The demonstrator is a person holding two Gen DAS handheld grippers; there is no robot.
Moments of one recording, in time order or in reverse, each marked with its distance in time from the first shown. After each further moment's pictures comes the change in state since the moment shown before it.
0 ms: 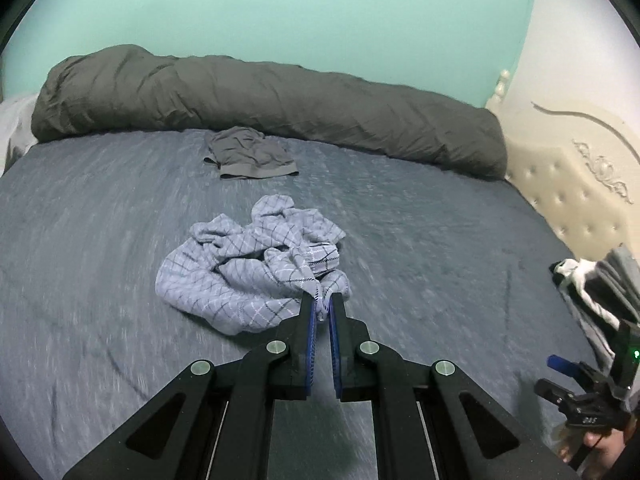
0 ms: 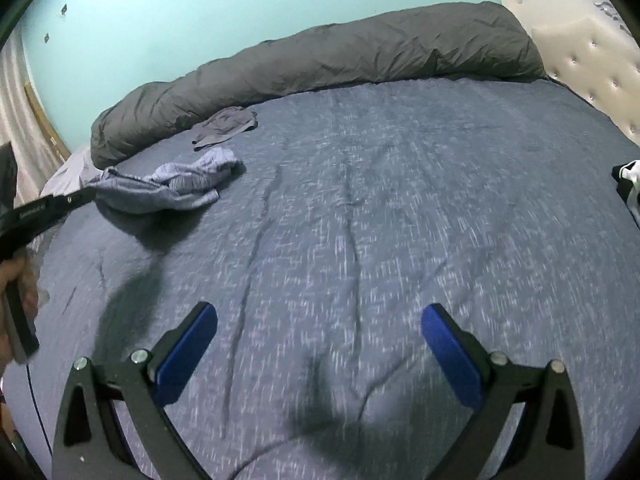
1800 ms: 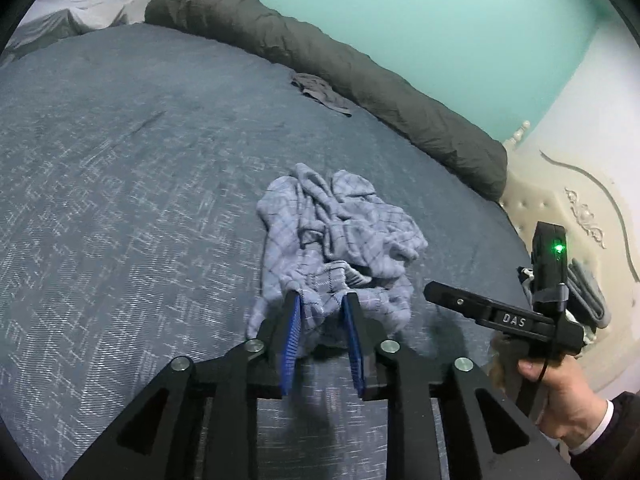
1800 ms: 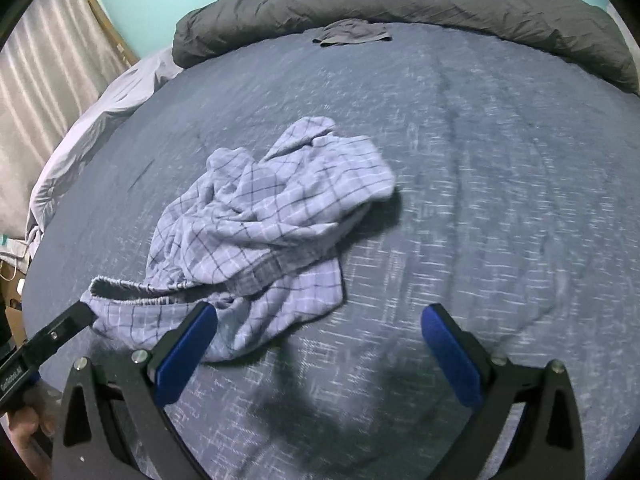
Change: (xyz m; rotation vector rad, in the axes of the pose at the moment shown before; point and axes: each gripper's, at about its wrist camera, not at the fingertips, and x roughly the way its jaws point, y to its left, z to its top) left arm -0.140 0.042 -0.216 -0.333 0.006 -0.007; right arm 0.035 0.146 -0.084 -0.215 0.254 0.179
